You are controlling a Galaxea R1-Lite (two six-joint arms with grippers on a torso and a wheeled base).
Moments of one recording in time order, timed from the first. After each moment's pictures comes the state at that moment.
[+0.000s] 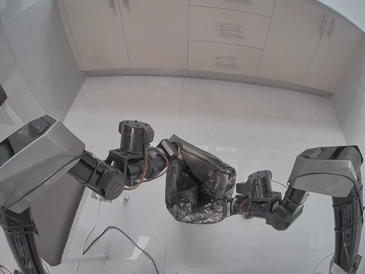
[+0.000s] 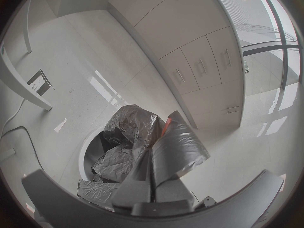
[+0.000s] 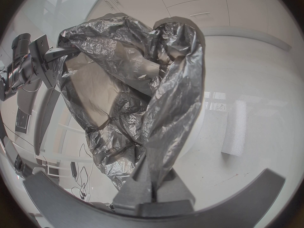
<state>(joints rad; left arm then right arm) -0.52 2.18 -1.09 -0.69 -0.08 -0.99 0.48 2.40 -0.74 -1.07 0.16 0.27</state>
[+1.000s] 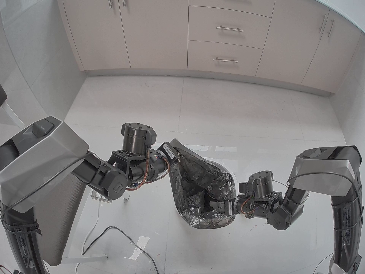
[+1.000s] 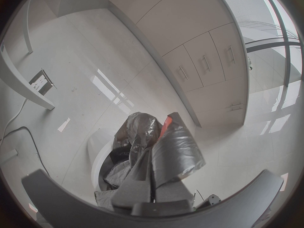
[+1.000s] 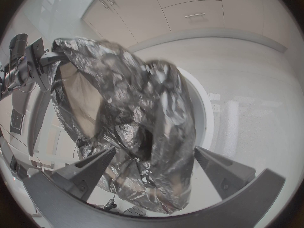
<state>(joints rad) -0.52 2.21 -1.11 -0.66 -0.08 -0.98 0.46 2.42 -0.74 -1.08 0.11 0.25</state>
